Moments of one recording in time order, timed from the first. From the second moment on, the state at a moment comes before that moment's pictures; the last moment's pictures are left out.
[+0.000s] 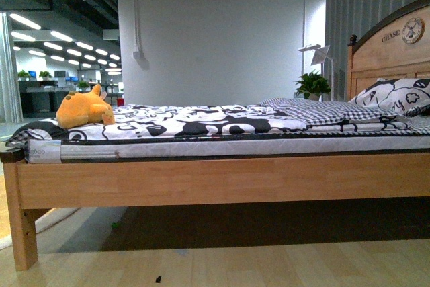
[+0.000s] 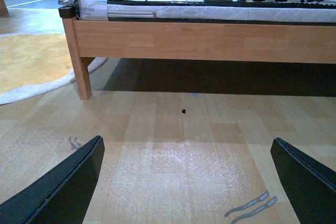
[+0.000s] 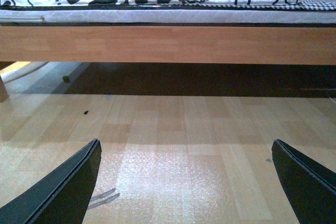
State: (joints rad) left arm 0.00 0.00 0.01 0.00 0.00 0.00; right arm 0.00 0.00 0.01 0.00 0.00 0.00
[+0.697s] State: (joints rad) left arm 0.00 0.00 0.01 0.00 0.00 0.00; right arm 0.00 0.00 0.01 0.00 0.00 0.00
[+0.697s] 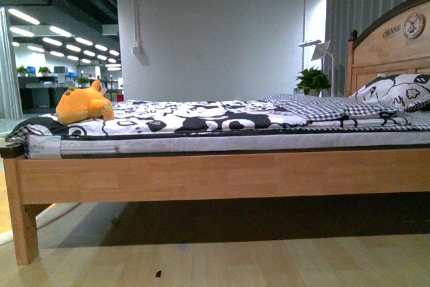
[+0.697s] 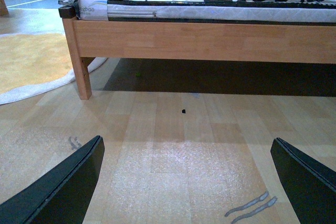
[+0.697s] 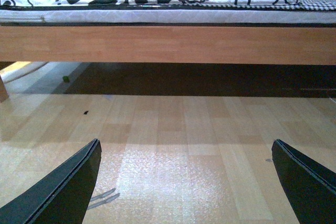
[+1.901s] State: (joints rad) left arm 0.00 0.00 0.01 0.00 0.00 0.00; right arm 0.00 0.00 0.01 0.00 0.00 0.00
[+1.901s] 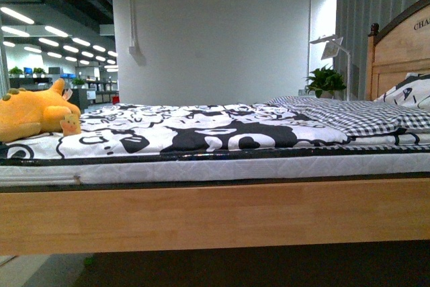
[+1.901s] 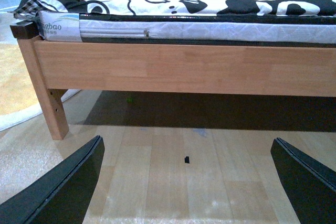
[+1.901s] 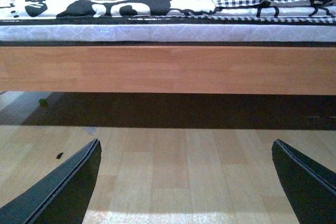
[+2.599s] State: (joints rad) left arm 0.00 0.00 0.01 0.00 0.00 0.00; right arm 0.00 0.00 0.01 0.00 0.00 0.00
